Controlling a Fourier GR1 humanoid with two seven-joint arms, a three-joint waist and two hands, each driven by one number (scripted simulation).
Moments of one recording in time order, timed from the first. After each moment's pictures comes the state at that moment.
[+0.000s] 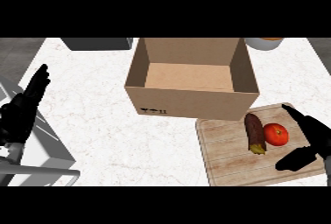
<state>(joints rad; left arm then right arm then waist) -0.20 0.70 -0.28 -1.50 0.24 0.37 0.08 -0.08 -0.64 0.19 -1.59 0.33 0.23 0.64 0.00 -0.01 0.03</state>
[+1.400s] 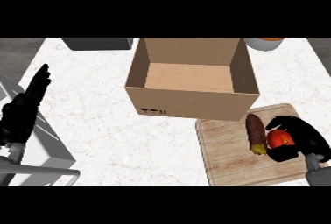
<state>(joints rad) -0.20 0.70 -0.29 -1.51 0.24 0.38 0.09 -0.11 -0.55 0.22 -1.41 0.49 0.13 0.51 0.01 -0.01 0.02</state>
